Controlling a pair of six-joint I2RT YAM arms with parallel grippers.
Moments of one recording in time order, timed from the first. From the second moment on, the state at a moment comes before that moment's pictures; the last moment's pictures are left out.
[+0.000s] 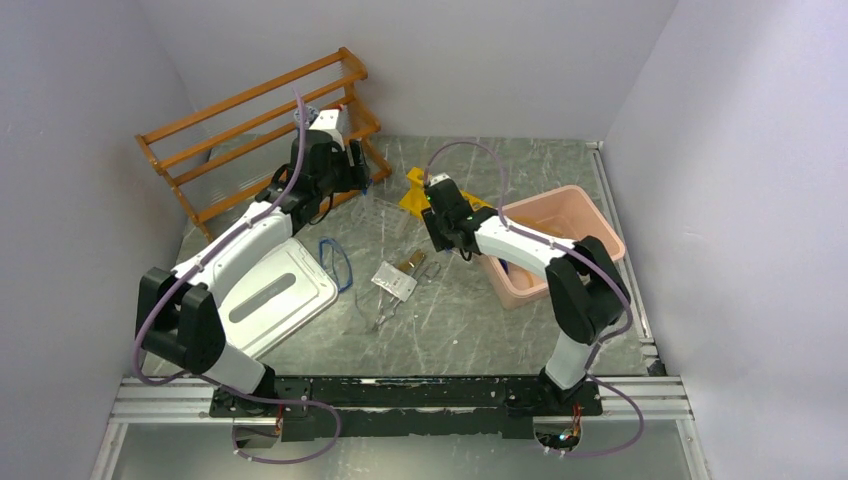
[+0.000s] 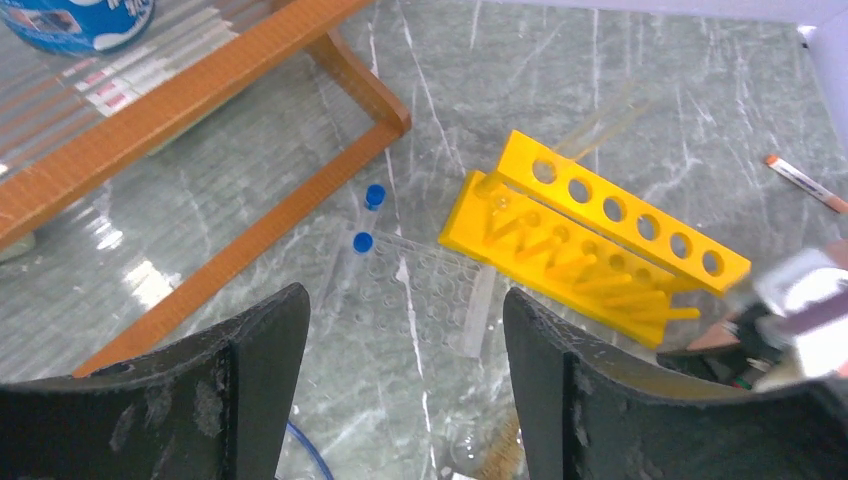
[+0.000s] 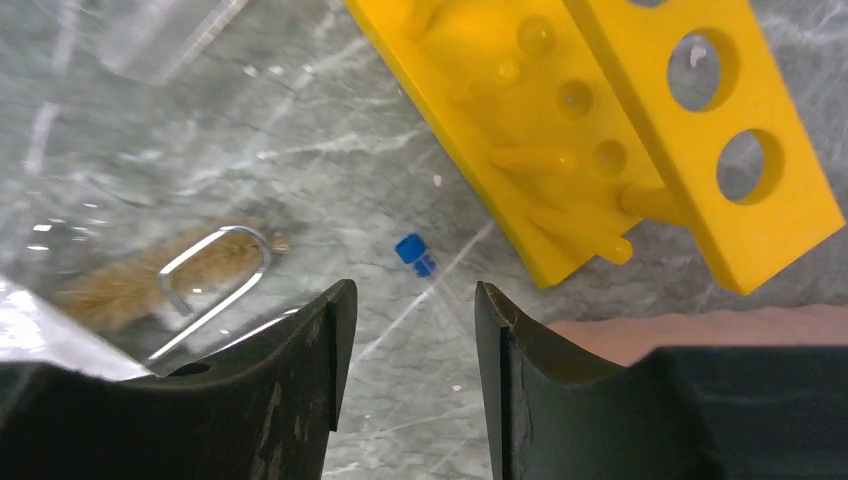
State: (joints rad) left arm -0.43 1.52 1.24 -0.13 -0.15 -0.34; right arm 0.64 1.73 1.17 -0.32 0.27 0.11
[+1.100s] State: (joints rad) left arm -0.43 1.49 1.18 -0.17 -0.07 -0.39; right arm 0.68 1.95 1.29 -0.48 0.23 -0.07
